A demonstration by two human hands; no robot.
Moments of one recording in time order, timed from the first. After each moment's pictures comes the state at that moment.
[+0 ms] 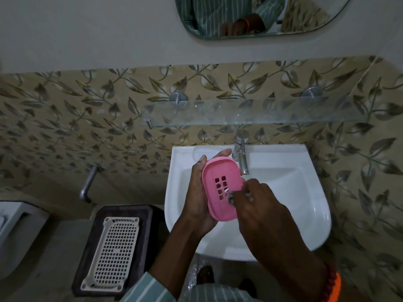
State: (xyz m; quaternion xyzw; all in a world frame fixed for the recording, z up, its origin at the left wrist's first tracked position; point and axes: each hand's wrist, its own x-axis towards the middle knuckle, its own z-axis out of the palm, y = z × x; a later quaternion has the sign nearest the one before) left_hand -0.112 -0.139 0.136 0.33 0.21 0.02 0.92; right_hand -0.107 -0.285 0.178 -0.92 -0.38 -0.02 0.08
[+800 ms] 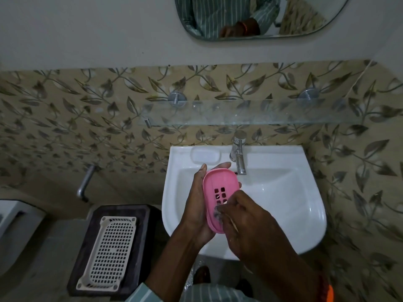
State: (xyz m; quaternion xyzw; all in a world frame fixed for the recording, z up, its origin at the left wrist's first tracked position) left_hand -0.127 -0.149 0.126 0.32 0.22 -0.03 0.92; right_hand -0.115 -0.290 0.160 -0.87 -0.43 0.03 0.23
